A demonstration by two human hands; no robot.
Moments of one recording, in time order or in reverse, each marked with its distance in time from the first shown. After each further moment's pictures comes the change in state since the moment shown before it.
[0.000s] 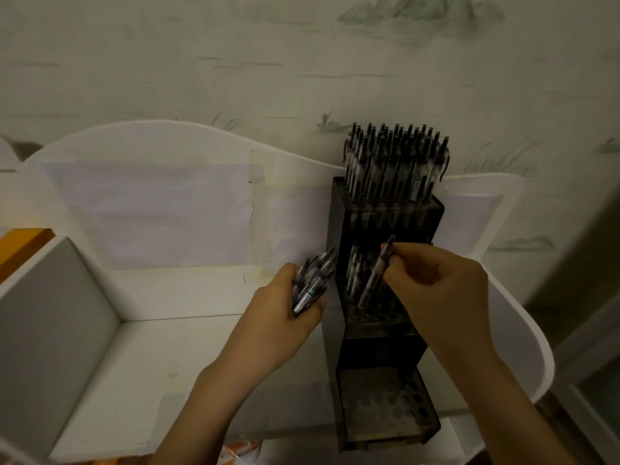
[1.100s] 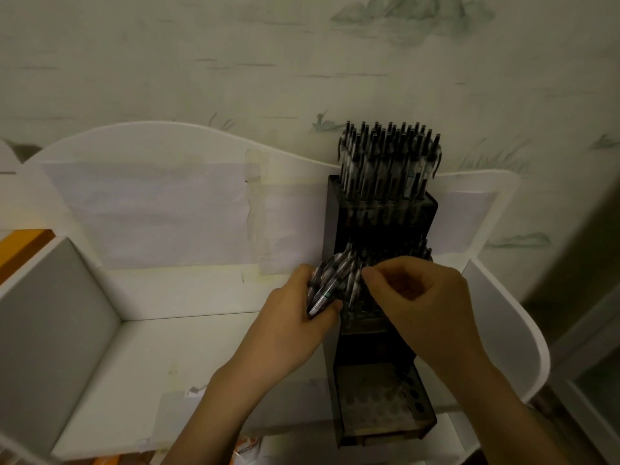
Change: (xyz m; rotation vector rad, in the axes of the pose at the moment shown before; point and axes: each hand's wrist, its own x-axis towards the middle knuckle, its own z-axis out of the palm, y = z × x) left_hand -0.008 0.020 0.013 -0.076 -0.048 0.043; right_hand -0.014 0.000 -0.004 -0.082 -0.140 -0.062
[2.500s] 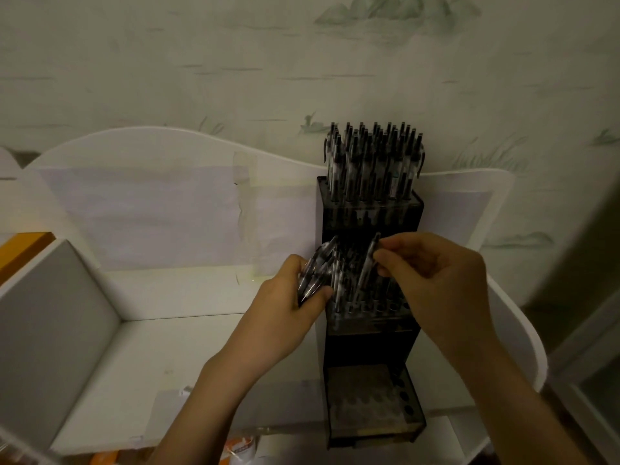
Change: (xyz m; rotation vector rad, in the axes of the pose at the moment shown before) left_hand 0.009 0.019 0.007 0.094 0.058 -0.021; right_hand 0.021 0.009 -0.028 0.187 0.066 -0.034
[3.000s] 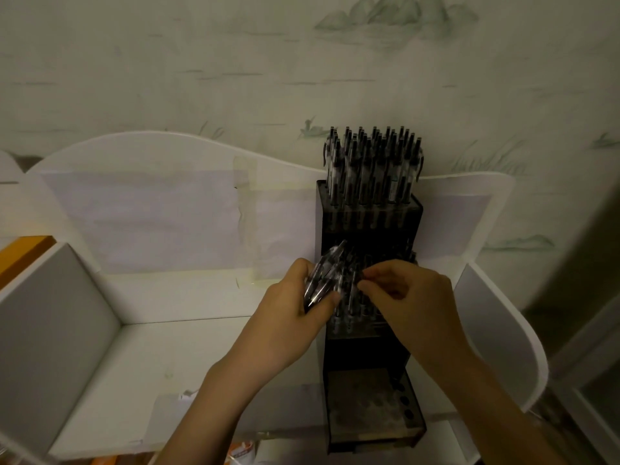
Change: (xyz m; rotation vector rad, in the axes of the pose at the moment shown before) left_hand -0.001 0.006 0.003 -0.033 -0.035 0.015; right_hand -0.009 0.032 0.013 -0.235 -0.104 0.022
